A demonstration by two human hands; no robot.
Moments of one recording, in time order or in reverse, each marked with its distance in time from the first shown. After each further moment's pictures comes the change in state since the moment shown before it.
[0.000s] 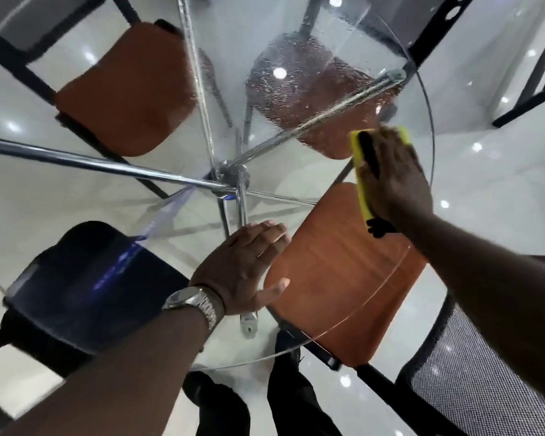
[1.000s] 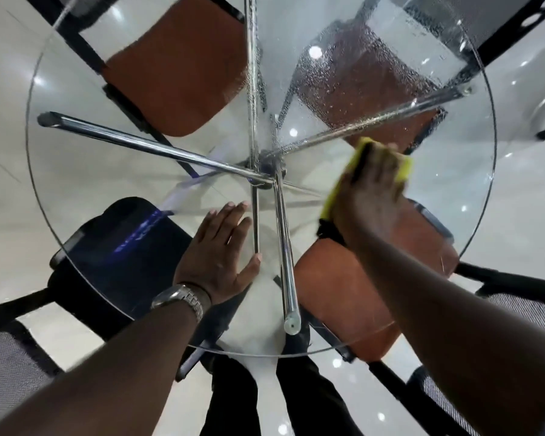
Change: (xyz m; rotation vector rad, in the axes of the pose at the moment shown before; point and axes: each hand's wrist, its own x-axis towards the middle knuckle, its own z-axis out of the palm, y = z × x) left_hand -0.074 -0.075 -0.034 0.056 0.020 -0.402; right_hand -0.006 -0.167 0.041 0.036 -0.026 0.276
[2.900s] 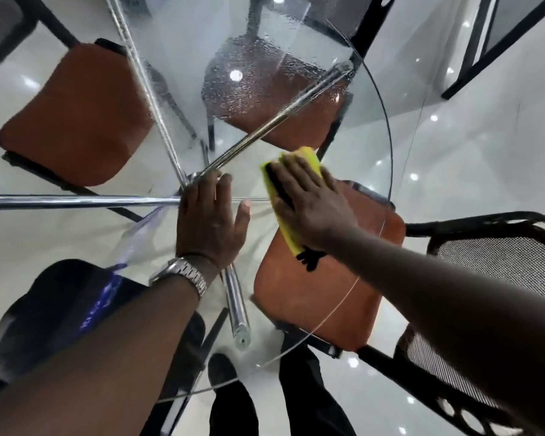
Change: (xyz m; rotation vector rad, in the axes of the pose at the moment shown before) left_hand 0.121 0.096 0.010 -0.018 0.263 0.046; right_hand -0.012 0.097 -0.021 -0.089 -0.137 -0.401
